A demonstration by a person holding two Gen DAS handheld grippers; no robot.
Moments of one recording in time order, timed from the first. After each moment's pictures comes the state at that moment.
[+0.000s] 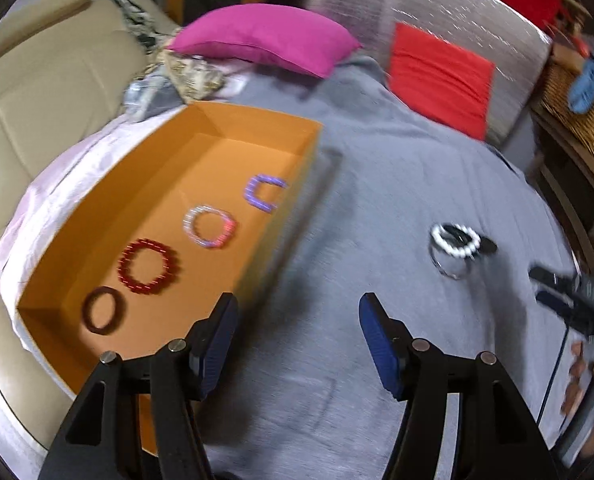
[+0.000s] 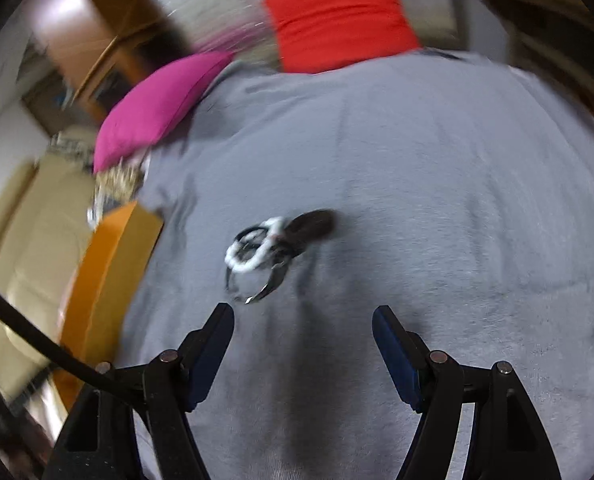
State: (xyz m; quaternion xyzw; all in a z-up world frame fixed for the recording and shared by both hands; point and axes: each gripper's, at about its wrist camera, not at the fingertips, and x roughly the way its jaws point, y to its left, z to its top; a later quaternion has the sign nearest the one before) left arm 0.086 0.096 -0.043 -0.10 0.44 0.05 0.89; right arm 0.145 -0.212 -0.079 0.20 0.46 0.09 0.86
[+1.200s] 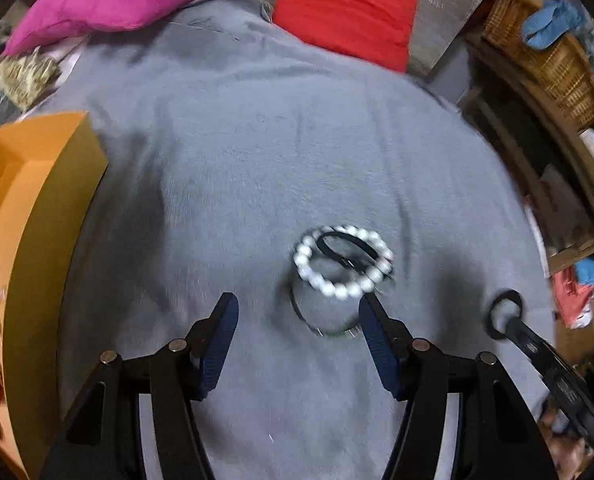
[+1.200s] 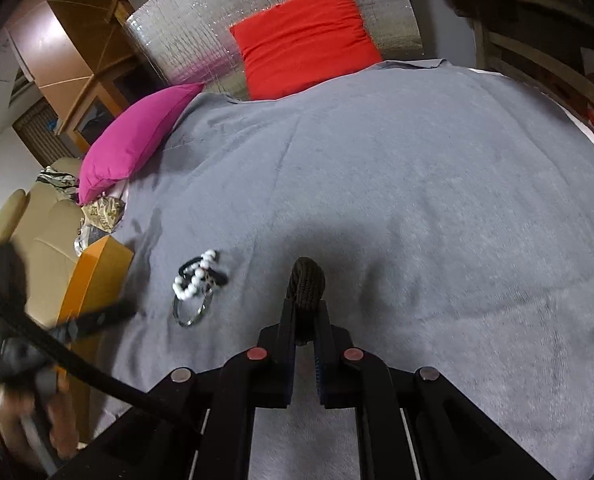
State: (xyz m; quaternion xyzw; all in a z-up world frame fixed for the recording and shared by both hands) left arm 0.234 -0.014 -0.083 -0.08 0.53 -0.12 0.84; right arm 0.133 -0.265 -0.091 0.18 0.42 0.07 0.89
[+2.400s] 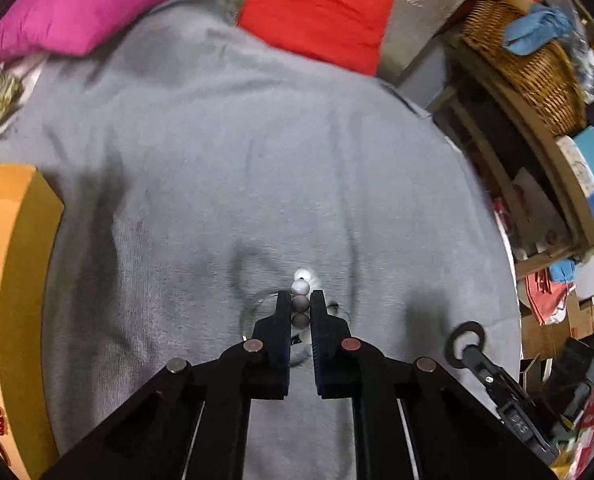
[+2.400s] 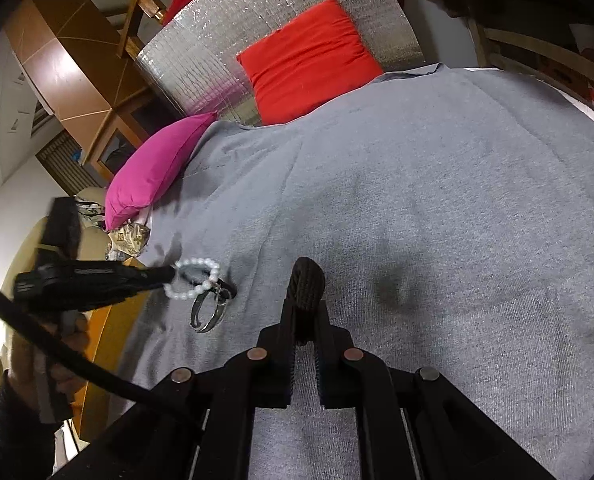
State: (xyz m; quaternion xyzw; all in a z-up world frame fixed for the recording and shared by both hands) left arm 0.270 -0.052 -0.053 -0.10 0.53 -0.17 0.83; right arm 0.118 -0.292 -0.098 0.23 0.37 0.10 0.89
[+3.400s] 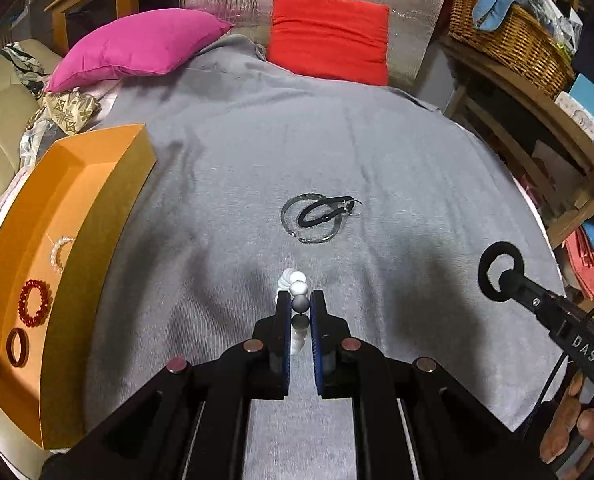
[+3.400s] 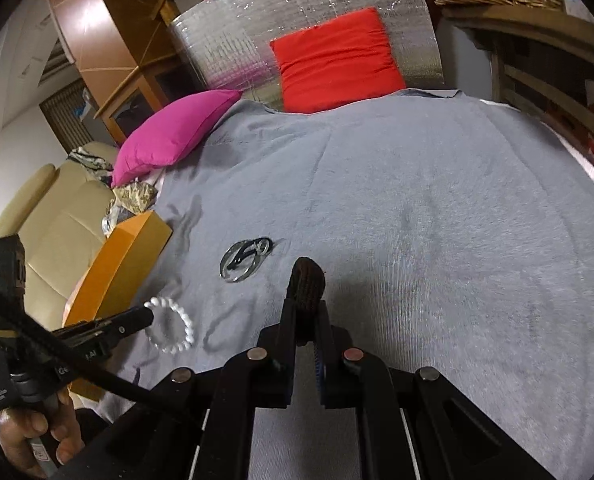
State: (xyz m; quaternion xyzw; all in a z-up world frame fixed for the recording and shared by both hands) left arm 0.108 -0.029 -0.045 -0.03 0.46 -0.09 0.88; right arm 0.058 -0.241 -0.057 0.14 0.39 0.10 0.90
